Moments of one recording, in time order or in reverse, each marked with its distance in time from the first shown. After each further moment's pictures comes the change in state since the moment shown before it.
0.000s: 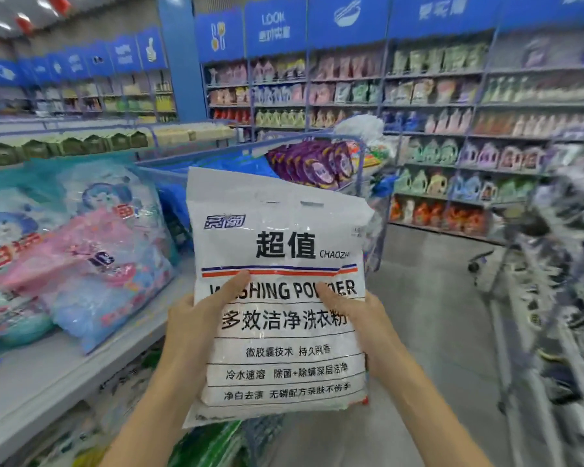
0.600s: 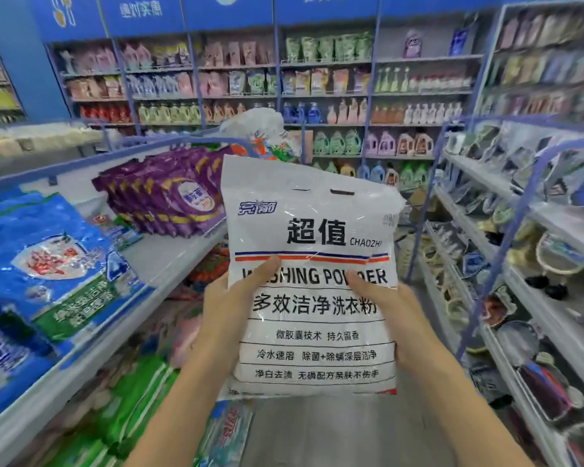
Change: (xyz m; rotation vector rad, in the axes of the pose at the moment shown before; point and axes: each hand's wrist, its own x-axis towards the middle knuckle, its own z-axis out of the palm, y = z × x) left_hand 0.292 -0.067 0.342 0.025 -0.376 -0.109; right_hand 0.258 -0.086 -0.275 -0.002 0.366 -0.124
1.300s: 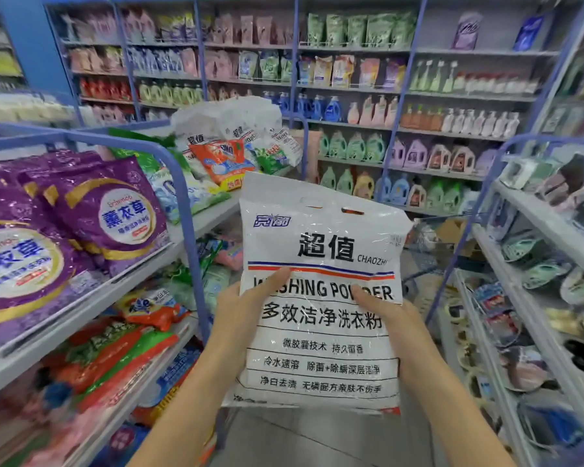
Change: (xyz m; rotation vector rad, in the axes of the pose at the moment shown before) left_hand 0.446 -0.070 0.221 0.028 0.066 -0.052; right_hand 0.482 -0.016 -0.166 -0.030 -0.003 0.123
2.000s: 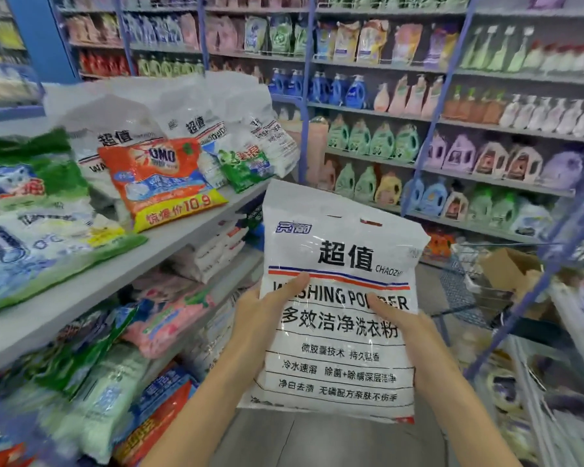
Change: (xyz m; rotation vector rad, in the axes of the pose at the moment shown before) left_hand 0.422 -0.030 0.184 0.030 0.054 -0.085; right_hand 0.454 -0.050 -0.103 -0.039 -0.010 0.112
